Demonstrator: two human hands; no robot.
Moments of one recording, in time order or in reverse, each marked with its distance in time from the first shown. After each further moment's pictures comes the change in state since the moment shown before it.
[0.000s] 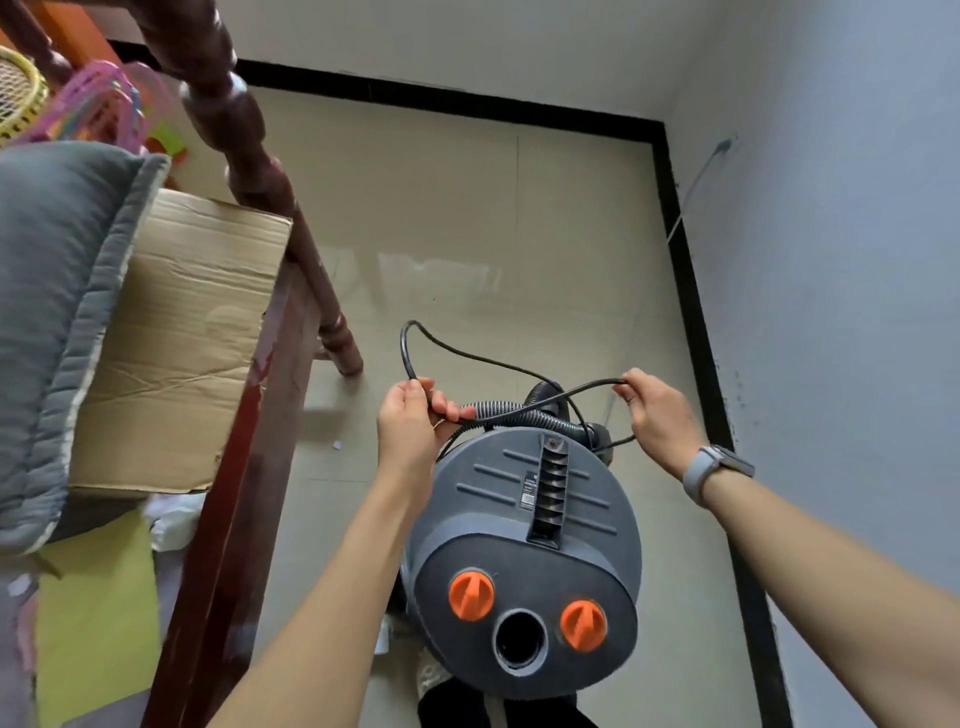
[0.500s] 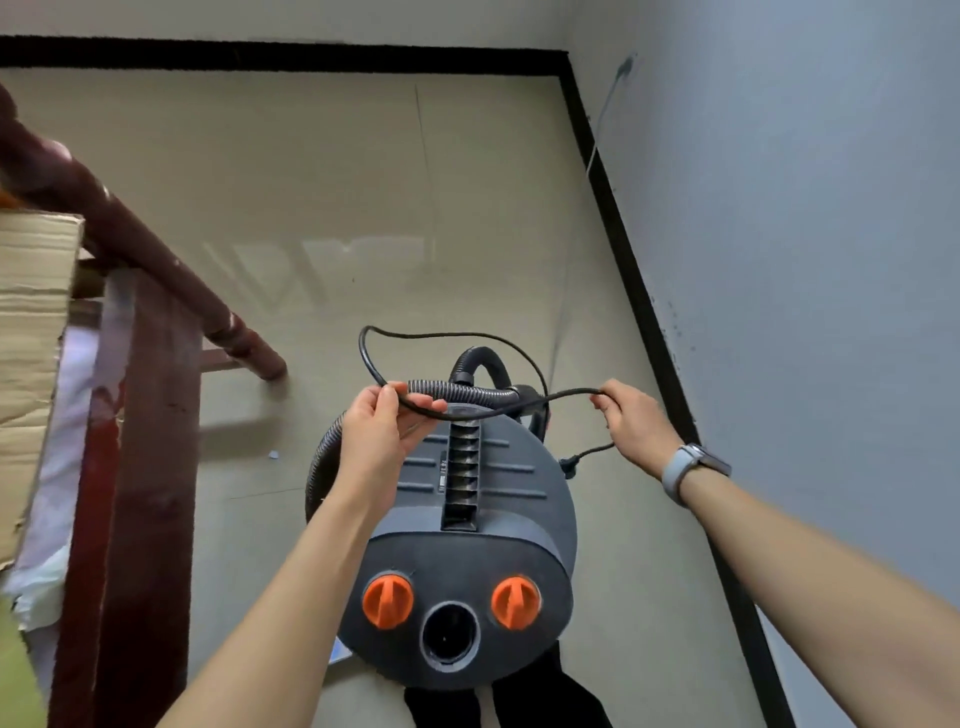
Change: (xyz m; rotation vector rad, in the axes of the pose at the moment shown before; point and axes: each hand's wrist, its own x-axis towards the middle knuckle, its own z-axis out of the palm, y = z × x) left_hand 0.004 -0.072 0.040 0.225 -0.147 -0.114; right_hand -0.035 0.112 0.014 0.117 -0.108 0.244
